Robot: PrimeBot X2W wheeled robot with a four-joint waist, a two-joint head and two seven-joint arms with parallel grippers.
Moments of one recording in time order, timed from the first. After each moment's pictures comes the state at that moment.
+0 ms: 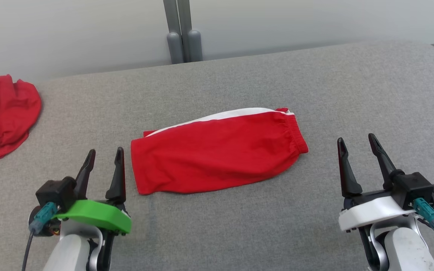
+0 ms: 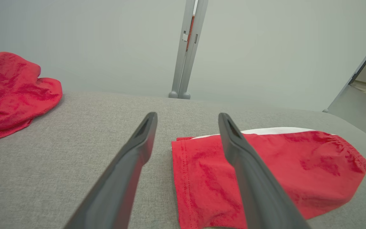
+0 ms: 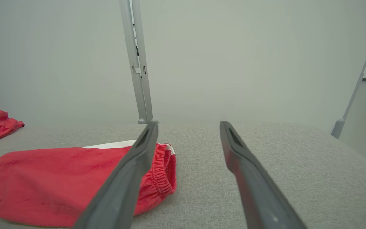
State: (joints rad) left arm -0.26 0.20 -0.26 0.39 -0.53 -0.06 -0.26; right arm -0.11 -0.05 -0.01 0.12 0.07 0.13 -0.26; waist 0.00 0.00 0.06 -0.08
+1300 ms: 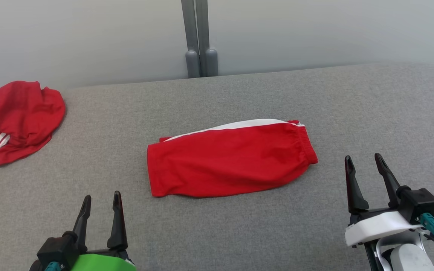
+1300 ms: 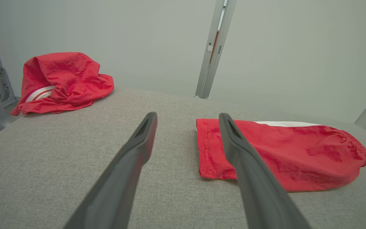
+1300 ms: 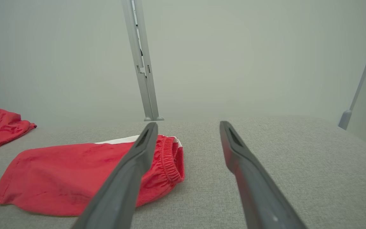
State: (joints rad) left arm 0.06 0.05 -0.06 0.15 -0.31 -0.07 -0.26; right arm -0.04 -0.05 -0.03 0.13 0.11 0.13 -0.26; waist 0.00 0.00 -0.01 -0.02
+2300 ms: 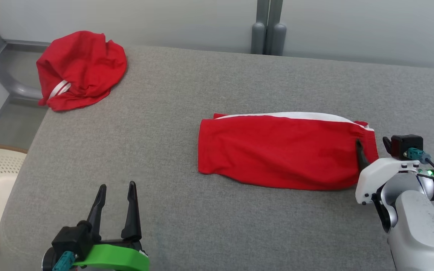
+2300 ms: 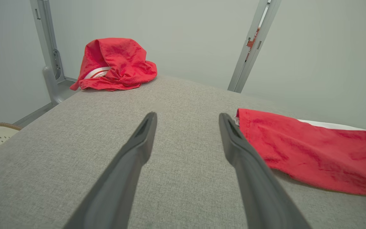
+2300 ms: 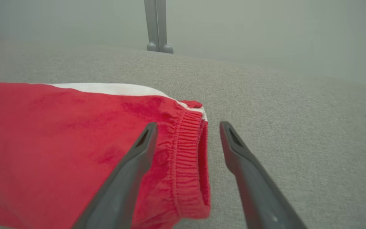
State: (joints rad) left arm 0.02 0.05 -0.13 0.15 -0.33 -0.04 -0.26; right arm -0.42 -0.11 -0.14 0.65 -0.03 0.13 -0.05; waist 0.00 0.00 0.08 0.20
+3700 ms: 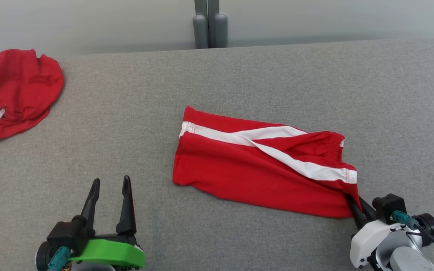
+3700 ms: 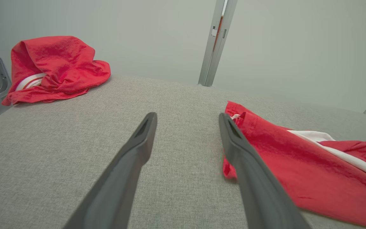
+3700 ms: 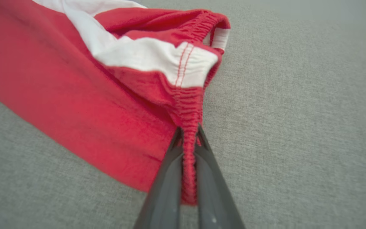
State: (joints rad) left arm 0.00 0.05 -0.10 0.15 -0.30 -0.05 -0.26; right arm -0.19 -0.27 0.26 0.60 0.21 0.13 -0.25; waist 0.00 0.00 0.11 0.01
